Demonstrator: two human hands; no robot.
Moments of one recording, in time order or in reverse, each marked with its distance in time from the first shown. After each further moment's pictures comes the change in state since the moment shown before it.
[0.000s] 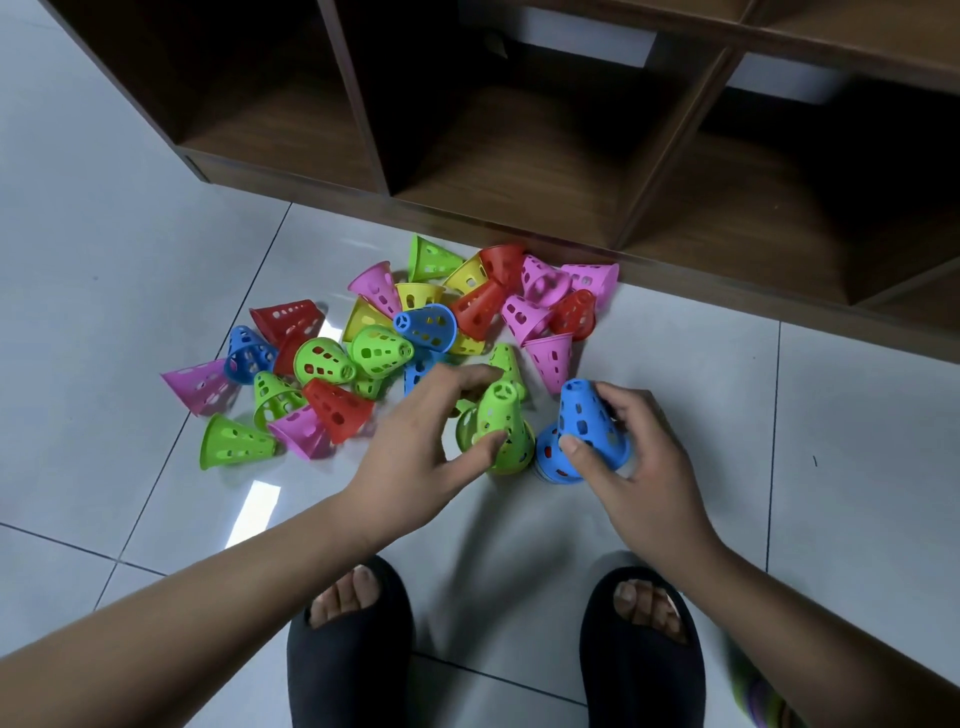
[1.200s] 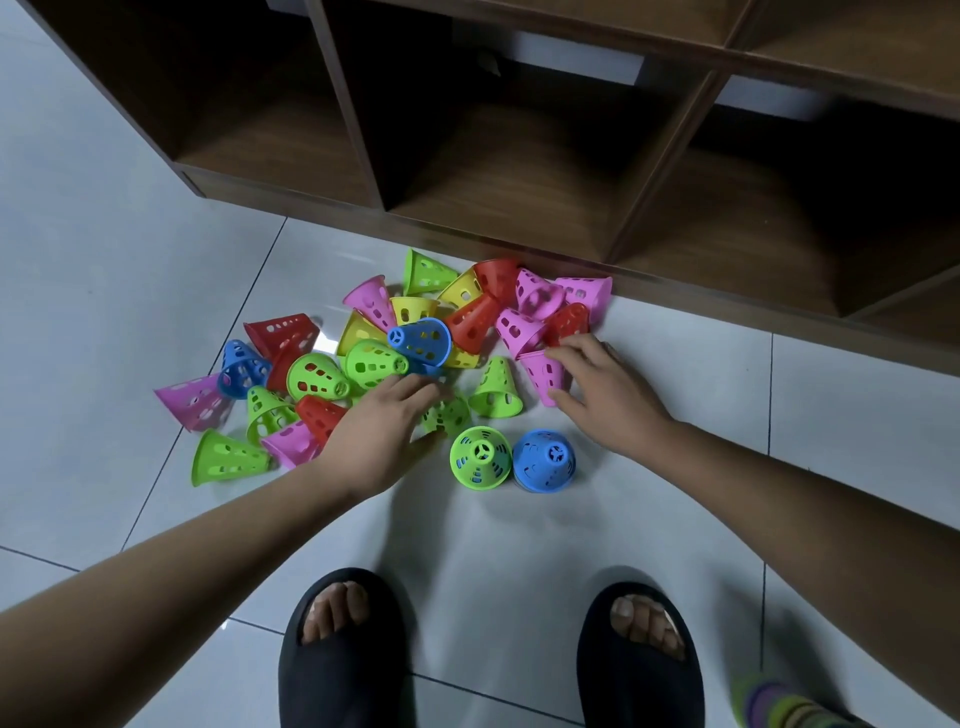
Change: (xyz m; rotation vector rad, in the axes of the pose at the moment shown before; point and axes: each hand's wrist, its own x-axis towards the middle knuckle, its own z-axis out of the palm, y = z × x) left_hand 0.023 -0.104 0.000 0.459 -0.226 0.061; right_hand 0.127 0.075 0.009 -0.691 -0.272 -0.293
